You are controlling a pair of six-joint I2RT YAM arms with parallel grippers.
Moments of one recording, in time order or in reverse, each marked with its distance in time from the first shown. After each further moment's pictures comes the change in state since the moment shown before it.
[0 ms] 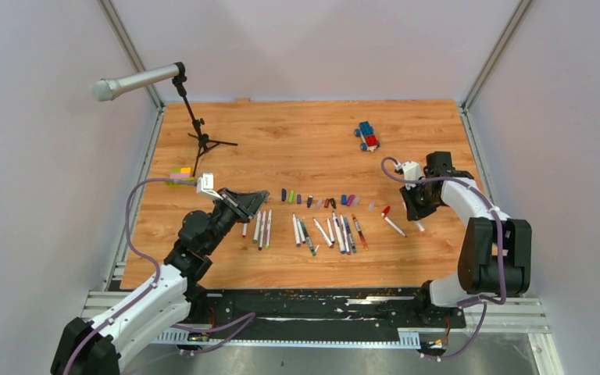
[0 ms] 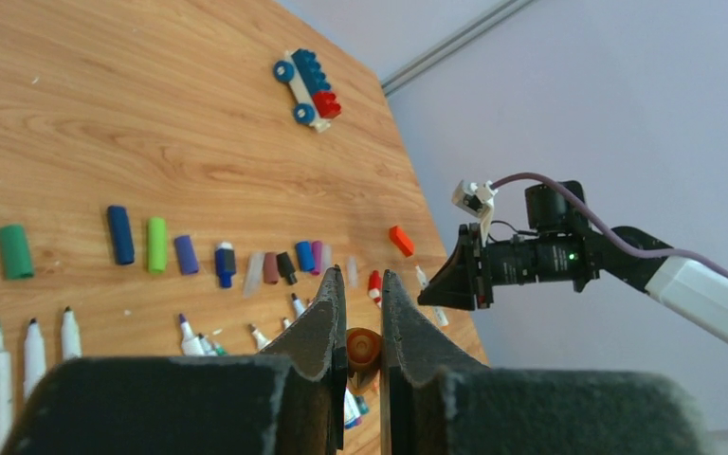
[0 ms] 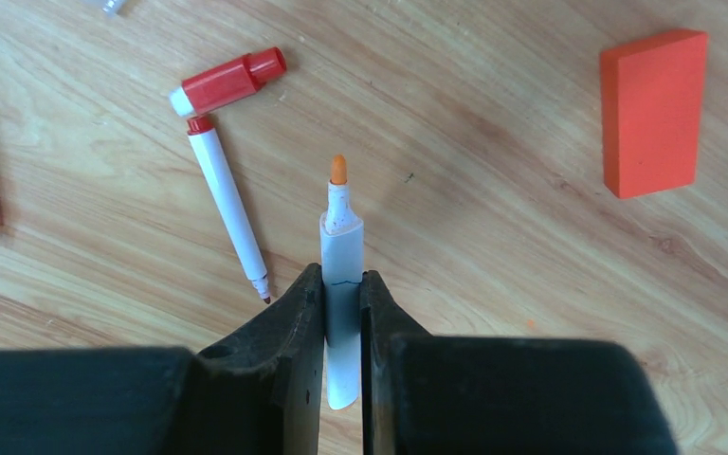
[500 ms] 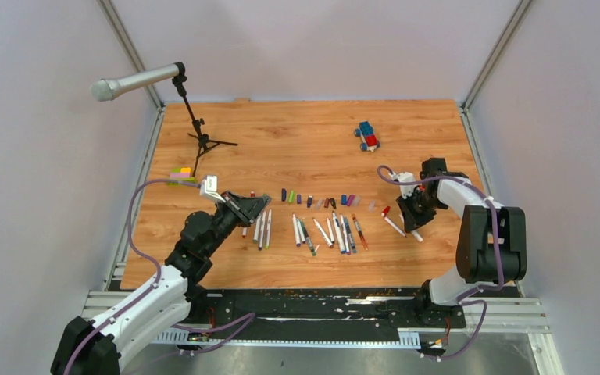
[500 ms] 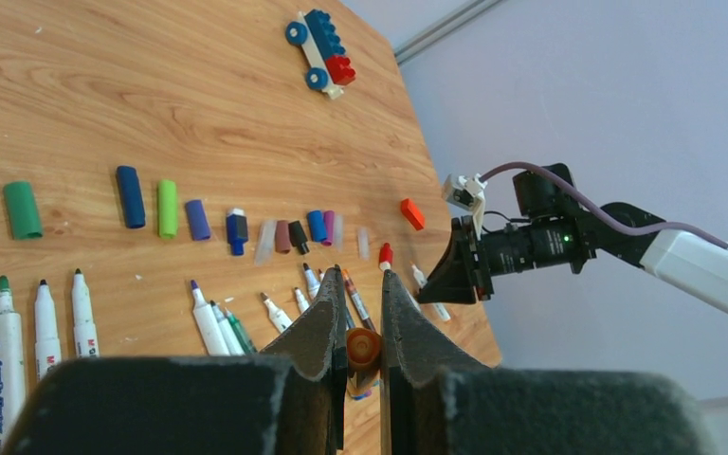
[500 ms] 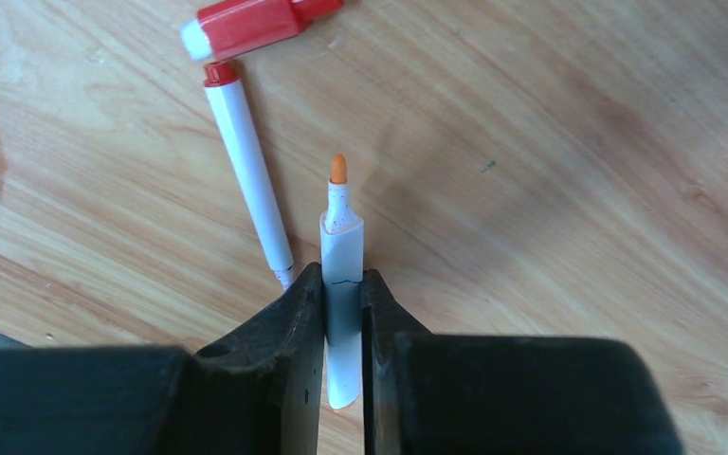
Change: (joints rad) left arm 0.000 -0.006 -0.028 -0.050 0.030 -0.006; right arm 0.000 0.097 -0.024 -0.043 -0.015 -0.061
